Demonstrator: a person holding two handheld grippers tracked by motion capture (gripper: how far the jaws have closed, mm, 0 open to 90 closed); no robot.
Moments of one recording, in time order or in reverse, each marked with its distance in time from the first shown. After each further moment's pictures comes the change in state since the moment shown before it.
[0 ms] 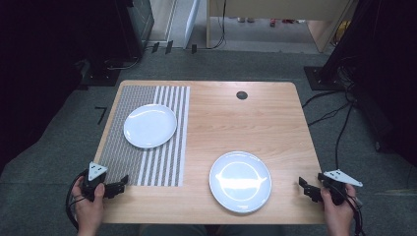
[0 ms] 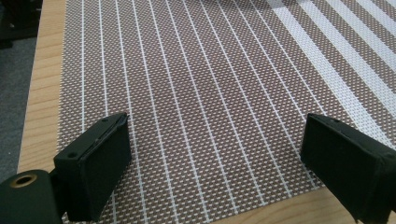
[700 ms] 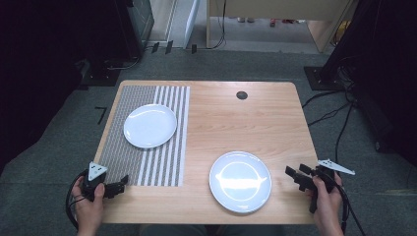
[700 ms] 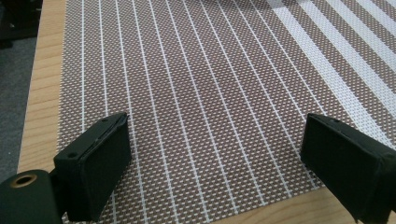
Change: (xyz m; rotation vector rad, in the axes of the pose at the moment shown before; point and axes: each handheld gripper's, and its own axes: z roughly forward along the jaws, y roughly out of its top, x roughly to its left) left arm 0.000 0.000 0.000 0.000 0.000 0.000; right arm 0.015 0.024 0.018 -0.045 0.234 0.186
